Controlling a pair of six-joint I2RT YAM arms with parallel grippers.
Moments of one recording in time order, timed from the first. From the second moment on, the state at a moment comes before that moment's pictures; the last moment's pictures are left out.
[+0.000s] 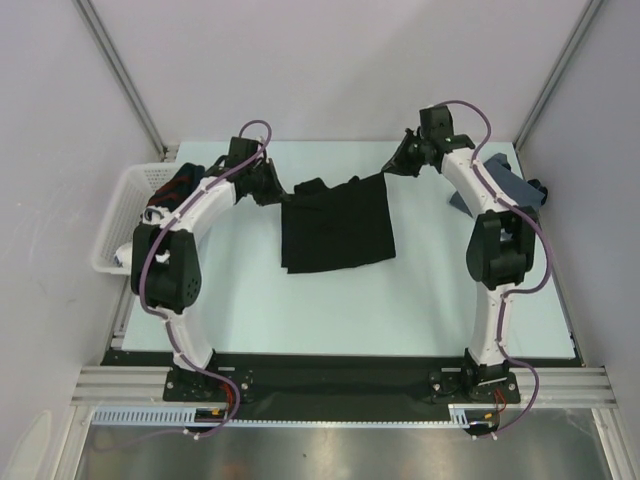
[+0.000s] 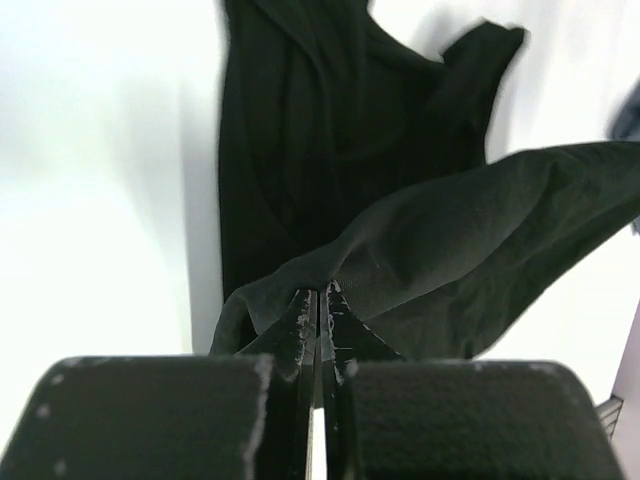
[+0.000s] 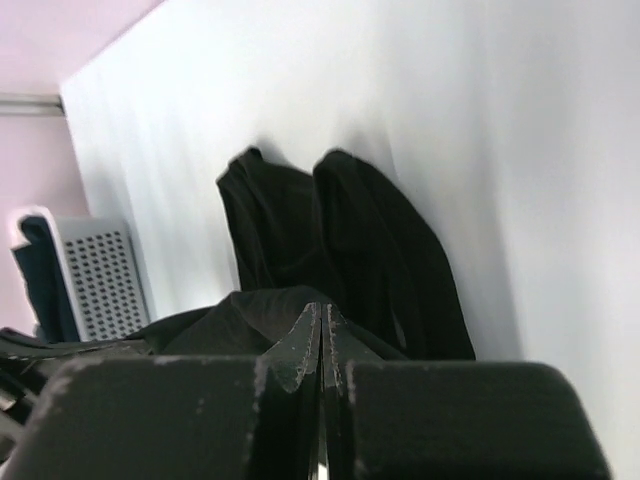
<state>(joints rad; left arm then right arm) -0.24 1.84 1.48 -0.47 0.26 -0.55 0.20 2.07 1.92 -0.62 -0.30 0.68</state>
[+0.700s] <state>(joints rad) -0.12 2.11 1.53 -0.28 0.36 -0.60 0.10 2.24 1.60 0.02 -0.48 0.82</state>
